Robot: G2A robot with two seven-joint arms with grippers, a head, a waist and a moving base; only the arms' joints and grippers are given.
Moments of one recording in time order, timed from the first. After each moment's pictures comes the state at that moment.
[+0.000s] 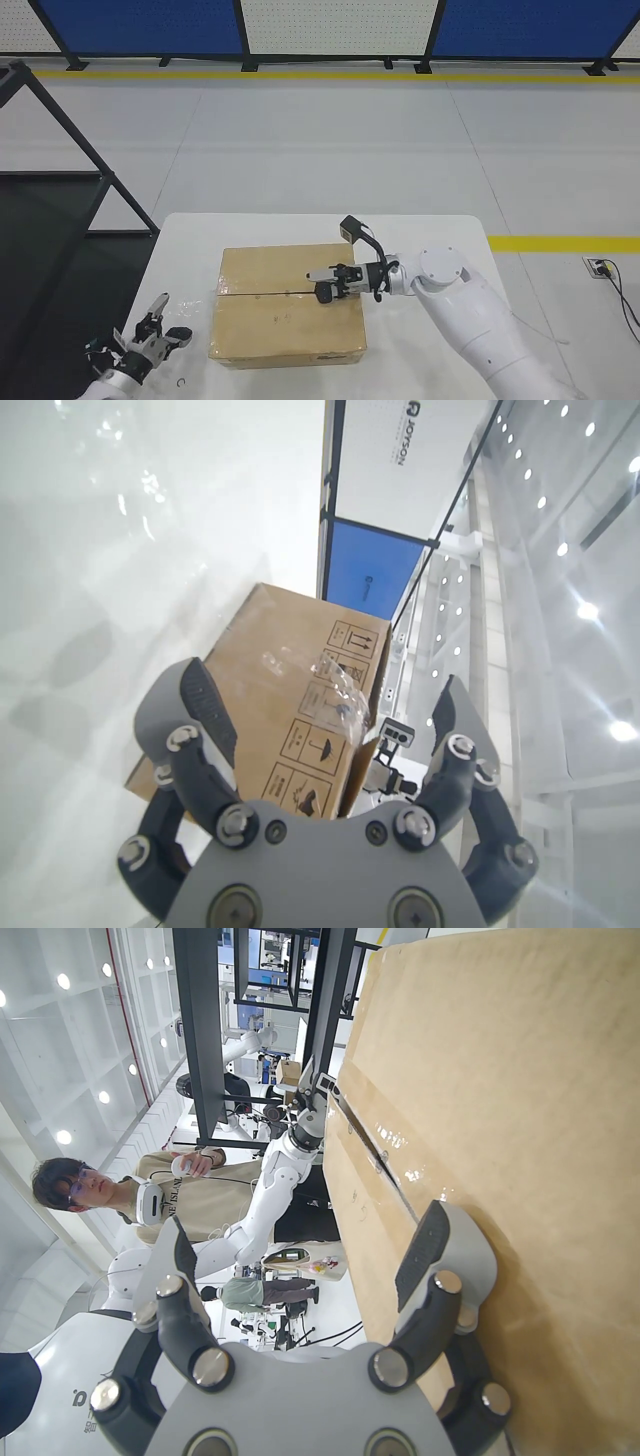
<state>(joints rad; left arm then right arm) 1.50 -1.01 -1.63 -1.63 -0.65 0.06 -0.26 -0.40 -1.38 0.89 -0.85 0.40 -0.29 1.26</state>
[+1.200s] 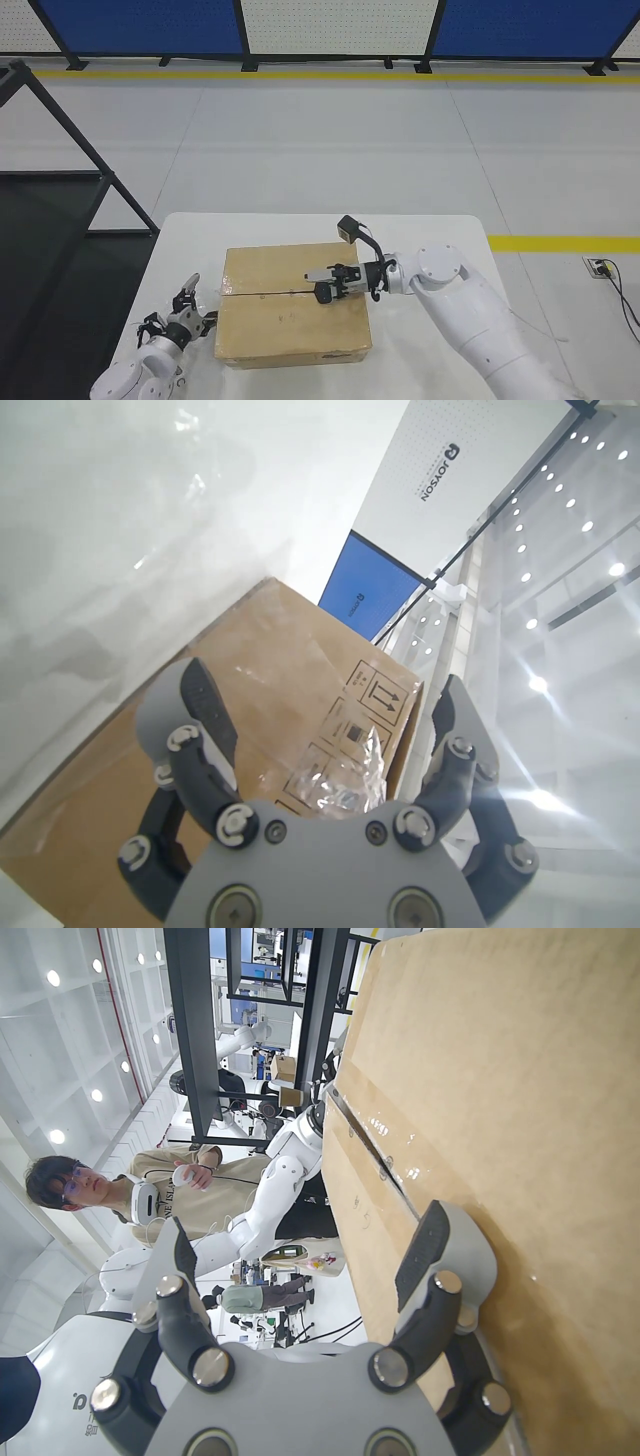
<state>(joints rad) 1.26 -1.08 -1.46 -1.49 -0.84 0.19 -0.14 -0.40 -1.39 0.89 -0.85 0.39 -0.28 1.27</state>
